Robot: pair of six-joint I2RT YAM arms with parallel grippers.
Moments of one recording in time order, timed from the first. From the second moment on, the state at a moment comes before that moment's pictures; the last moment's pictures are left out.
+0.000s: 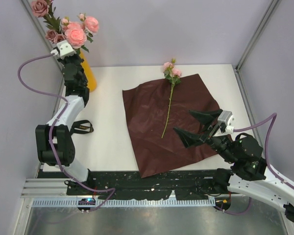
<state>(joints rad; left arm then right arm) -0.04 1.62 1.26 0.82 -0.47 0.05 1.02 0.45 0.69 0.08 0.15 0.01</state>
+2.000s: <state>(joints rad) -0.04 0.72 0.76 -0.30 0.19 -0.28 0.85 0.84 0.79 -0.15 0.57 0.39</state>
